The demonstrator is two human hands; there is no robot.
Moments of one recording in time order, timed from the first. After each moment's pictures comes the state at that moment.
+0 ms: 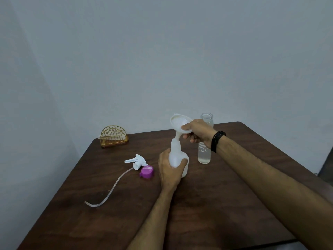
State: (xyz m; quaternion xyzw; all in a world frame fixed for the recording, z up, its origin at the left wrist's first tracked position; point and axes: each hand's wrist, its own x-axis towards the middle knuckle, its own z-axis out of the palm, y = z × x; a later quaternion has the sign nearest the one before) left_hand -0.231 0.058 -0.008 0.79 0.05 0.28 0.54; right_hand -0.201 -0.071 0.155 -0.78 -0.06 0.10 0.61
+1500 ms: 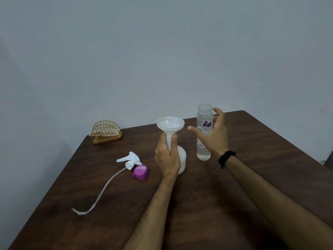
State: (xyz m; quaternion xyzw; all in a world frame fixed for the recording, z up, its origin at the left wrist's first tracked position) left_hand -0.199 0.039 0.019 0.75 0.04 0.39 0.54; right_hand -0.164 -0.110 0.066 -0.78 -0.08 -0.27 0.56
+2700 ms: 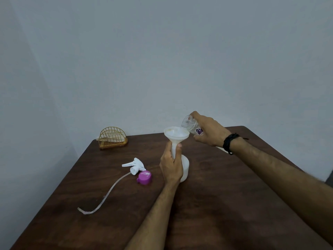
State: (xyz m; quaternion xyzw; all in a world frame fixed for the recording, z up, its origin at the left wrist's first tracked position) left_hand -0.202 0.040 0.022 0.75 0.03 0.36 0.55; right_hand -0.151 -0.112 0.144 -0.92 -0.31 -0.17 0.20
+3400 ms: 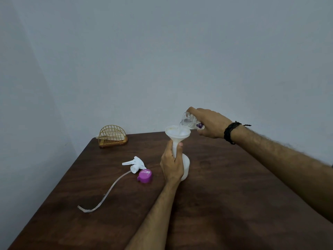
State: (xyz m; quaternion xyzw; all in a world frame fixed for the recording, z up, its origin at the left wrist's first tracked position) left_hand -0.203 0.041 0.023 0.76 0.04 0.36 0.54; right_hand -0.148 -0.110 0.171 -0.93 -0.33 -0.18 0.06
